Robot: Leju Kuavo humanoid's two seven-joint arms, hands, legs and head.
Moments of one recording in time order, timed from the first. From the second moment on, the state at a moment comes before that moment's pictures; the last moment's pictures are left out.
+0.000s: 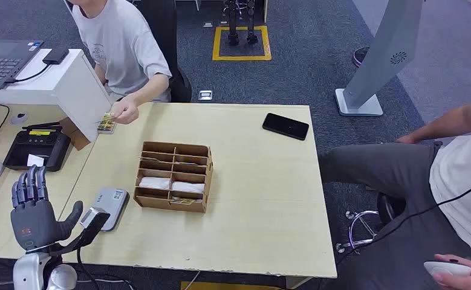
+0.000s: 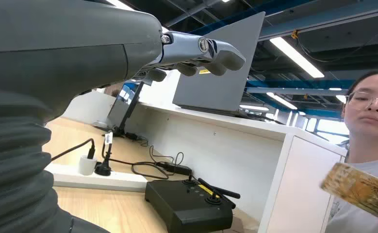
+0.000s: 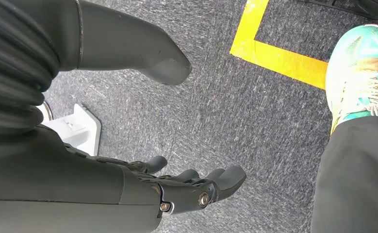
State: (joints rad) left arm 0.03 -0.01 0.32 -1.43 -1.07 0.69 -0.48; right arm -0.03 0.07 -1.04 -0.22 1.54 -0.25 -0.10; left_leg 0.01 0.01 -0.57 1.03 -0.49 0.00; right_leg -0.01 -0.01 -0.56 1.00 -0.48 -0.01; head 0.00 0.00
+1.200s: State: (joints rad) left arm 0.03 -0.01 0.32 -1.43 -1.06 0.69 -0.51; right arm -0.03 0.07 -1.03 -0.22 1.54 -0.26 -0.11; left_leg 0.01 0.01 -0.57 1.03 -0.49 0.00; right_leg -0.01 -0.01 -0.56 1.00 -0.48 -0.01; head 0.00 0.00
